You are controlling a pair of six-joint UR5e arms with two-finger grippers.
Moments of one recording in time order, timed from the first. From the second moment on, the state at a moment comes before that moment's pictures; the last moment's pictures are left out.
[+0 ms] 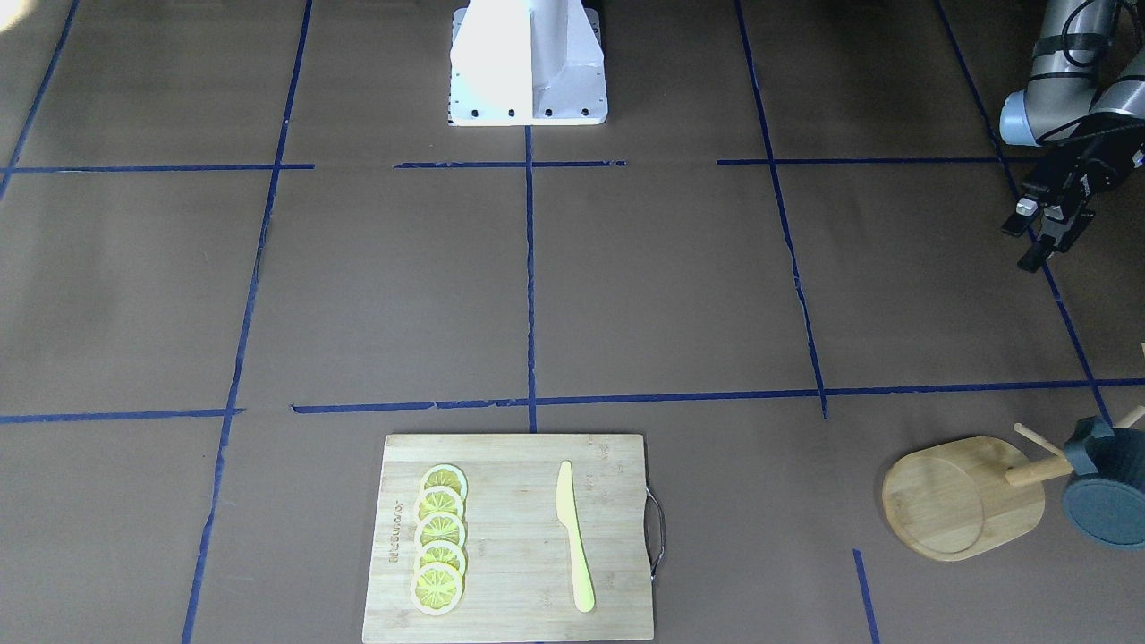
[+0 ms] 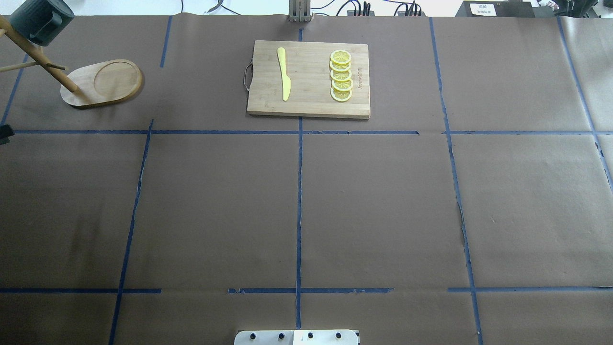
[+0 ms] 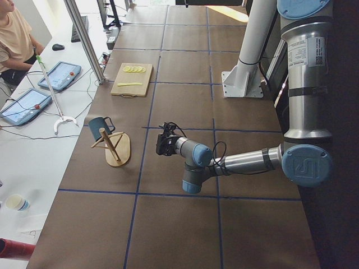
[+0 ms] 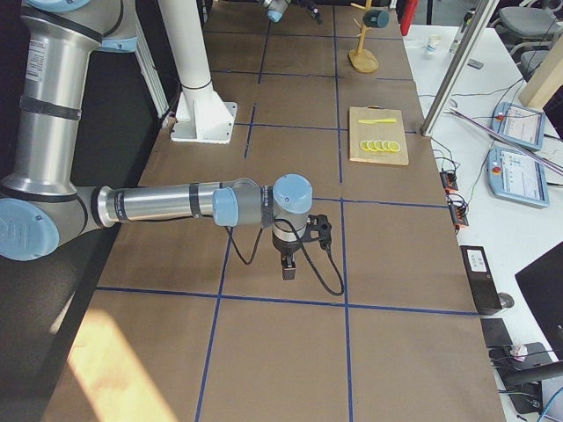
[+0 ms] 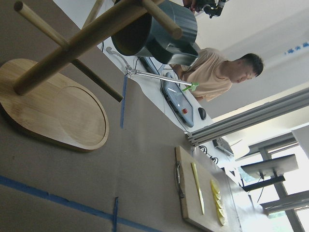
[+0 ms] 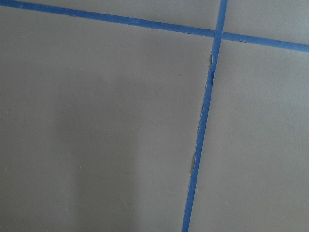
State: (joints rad) left arm -1.02 -1.45 -1.34 -3.54 -1.89 -1.32; right arm 1.44 -1.79 1.89 -1.60 2.34 0.00
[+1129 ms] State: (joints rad) left arm -1.37 -1.45 -1.68 -2.21 -2.02 0.08; right arm 1.44 -1.79 1.88 -1.60 2.34 0.00
